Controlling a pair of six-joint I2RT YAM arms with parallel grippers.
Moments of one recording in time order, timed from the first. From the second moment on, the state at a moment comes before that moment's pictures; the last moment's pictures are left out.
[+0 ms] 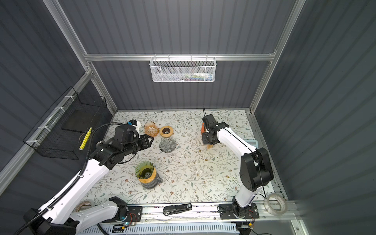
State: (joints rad) left arm -0.52 1.08 1.12 -0.70 0.00 -0.63; right arm 0.41 1.68 1.33 -0.82 0.10 0.29
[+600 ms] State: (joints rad) left arm -0.52 1.03 1.13 -0.81 -0.04 -0.63; right arm 0.60 1.60 1.41 -0.92 0.10 0.30
